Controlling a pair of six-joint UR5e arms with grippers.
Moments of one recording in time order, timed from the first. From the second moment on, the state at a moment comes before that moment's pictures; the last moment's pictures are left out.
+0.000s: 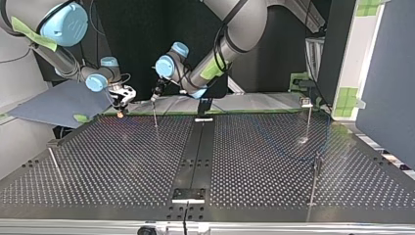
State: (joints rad) left arm -0.77 -2.75 -1.01 -2.74 -1.69 -1.77; right arm 1.66 -0.46 1.36 -0.64 1.32 1.81
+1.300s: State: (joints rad) left arm -0.82 -2.48 -1.30 -2.55 -1.87 -1.80; right arm 1.65 -0.46 1.36 -0.64 1.32 1.81
